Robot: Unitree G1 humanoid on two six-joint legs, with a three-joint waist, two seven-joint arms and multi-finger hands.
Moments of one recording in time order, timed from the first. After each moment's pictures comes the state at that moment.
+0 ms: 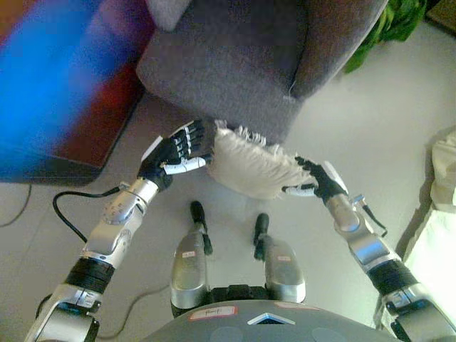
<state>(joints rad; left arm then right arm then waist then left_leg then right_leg) -0.13 0.61 -0.26 0.14 -0.59 -0.14 -0.21 -0.12 -0.59 0.35 0.25 -0.11 0.16 -0.14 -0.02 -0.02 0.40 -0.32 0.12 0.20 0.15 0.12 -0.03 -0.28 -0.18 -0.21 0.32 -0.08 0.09</state>
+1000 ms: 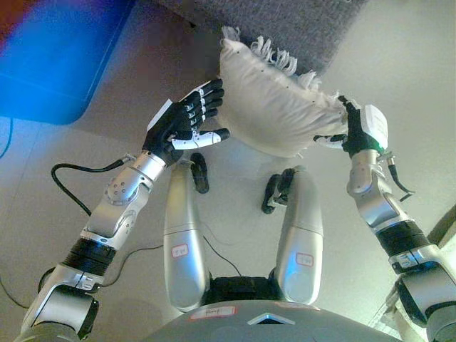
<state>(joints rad) -0.22 0.63 -0.31 0.02 -0.60 -0.15 -0.18 -0.37 -0.66 0.35 0.31 -0.25 0.30 -0.34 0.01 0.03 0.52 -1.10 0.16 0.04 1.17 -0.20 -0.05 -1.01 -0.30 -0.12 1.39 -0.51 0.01</state>
